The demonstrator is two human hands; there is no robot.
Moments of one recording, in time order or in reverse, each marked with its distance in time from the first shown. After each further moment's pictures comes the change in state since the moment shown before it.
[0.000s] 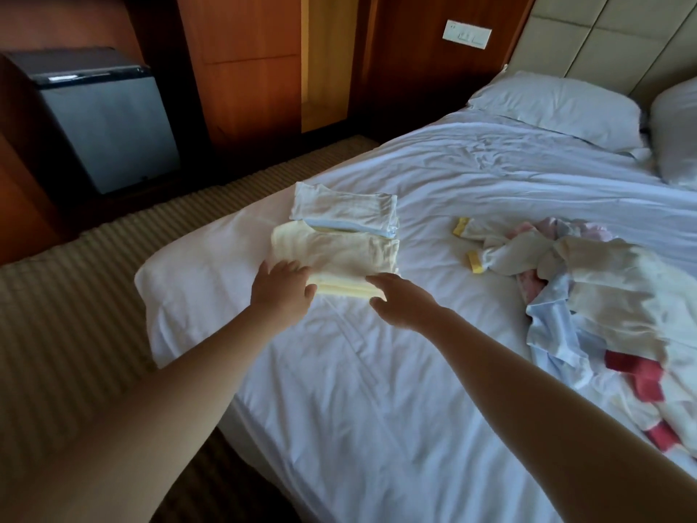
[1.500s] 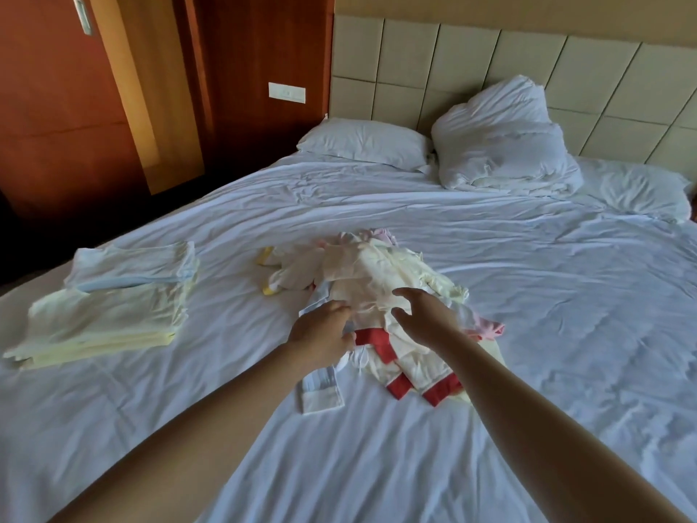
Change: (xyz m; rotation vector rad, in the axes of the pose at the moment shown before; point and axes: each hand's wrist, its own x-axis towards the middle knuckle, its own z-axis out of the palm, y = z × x) left_hand -0.050 0.414 -0.028 -0.267 -0.009 0.576; right_hand -0.256 0.305 -0.105 0.113 0.418 0.439
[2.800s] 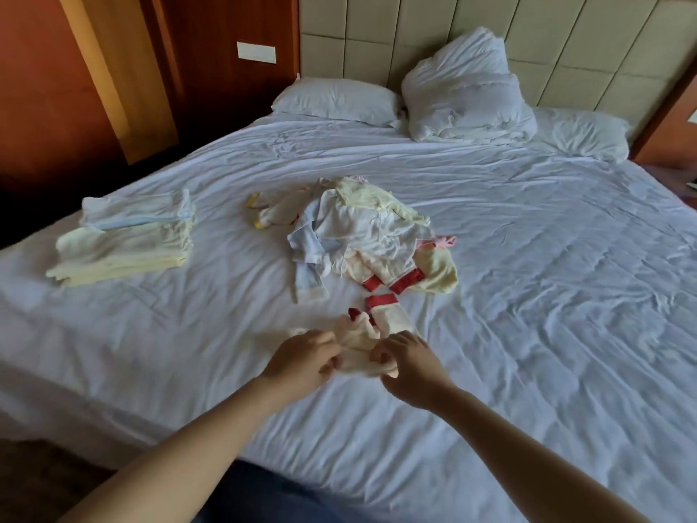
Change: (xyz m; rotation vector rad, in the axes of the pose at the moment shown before) left_hand -0.209 0.031 0.074 -0.015 0.014 0.335; right_hand -0.266 0.017 0.069 0.088 -0.046 -0.205
